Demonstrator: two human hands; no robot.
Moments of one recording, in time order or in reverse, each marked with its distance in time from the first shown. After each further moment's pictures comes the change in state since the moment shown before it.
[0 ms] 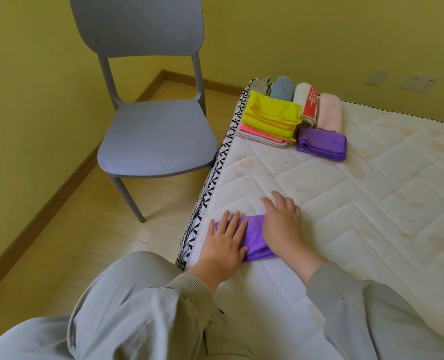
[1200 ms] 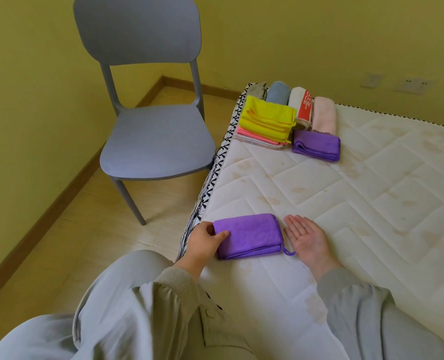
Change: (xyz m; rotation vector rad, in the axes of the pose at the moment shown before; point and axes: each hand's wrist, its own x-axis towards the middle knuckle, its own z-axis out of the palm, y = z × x) left_hand -0.004 -0.024 -0.007 -1.147 0.233 -0.537; right_hand -0.020 0.073 0.020 2.109 -0.044 0.989
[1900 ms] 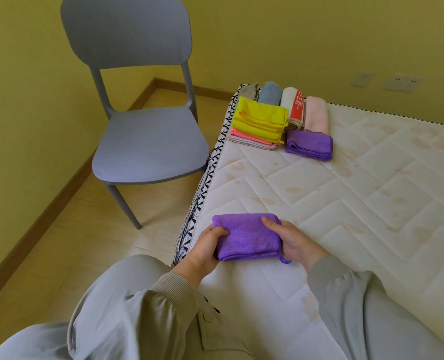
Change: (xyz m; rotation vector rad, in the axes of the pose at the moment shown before) left_hand -0.017 0.026 0.009 -0.801 -0.341 -0.278; right_hand -0.010 0.013 0.030 -0.565 -0.275 0.141
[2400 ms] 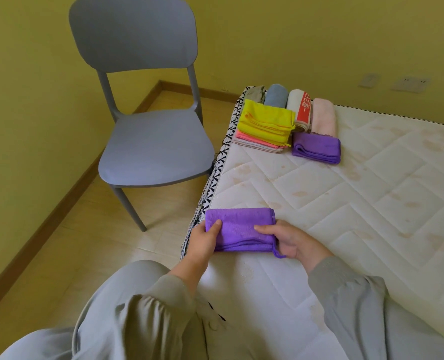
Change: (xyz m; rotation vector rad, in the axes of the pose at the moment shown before) left_hand 0.011 0.013 -0.016 0.288 0.273 0.241; right_hand 0.002 -0.016 0.030 -0.041 -0.132 0.102
